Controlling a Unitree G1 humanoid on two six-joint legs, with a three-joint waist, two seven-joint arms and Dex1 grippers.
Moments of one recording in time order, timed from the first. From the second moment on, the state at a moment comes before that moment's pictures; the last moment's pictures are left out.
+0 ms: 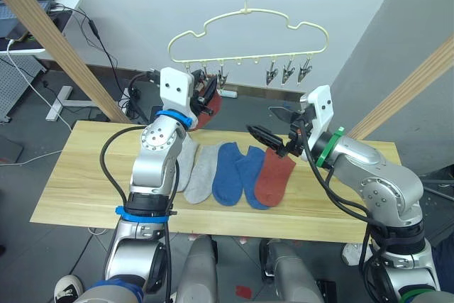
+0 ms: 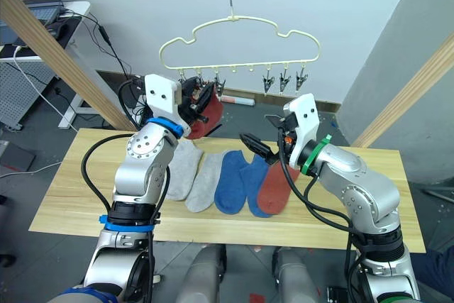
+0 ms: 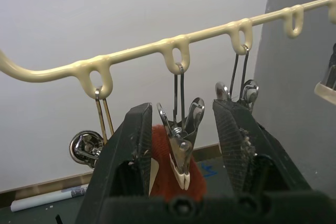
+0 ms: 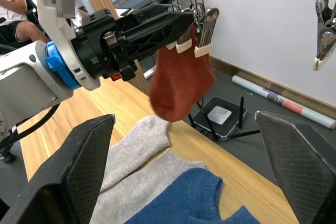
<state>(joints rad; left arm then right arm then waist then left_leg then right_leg) -0.63 0.23 0.05 0.09 -0.17 0.21 -0.29 -0.48 -0.36 0.03 -0.47 0.65 0.87 0.35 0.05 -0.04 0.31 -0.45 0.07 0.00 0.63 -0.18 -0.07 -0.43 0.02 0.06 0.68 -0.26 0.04</state>
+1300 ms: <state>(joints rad) -0.67 0.29 0.17 0.04 -0.44 0.48 -0.41 -0.45 -0.34 0.26 0.17 0.20 0.66 0.31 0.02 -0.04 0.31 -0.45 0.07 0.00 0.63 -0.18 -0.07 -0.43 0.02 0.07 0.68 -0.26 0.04</state>
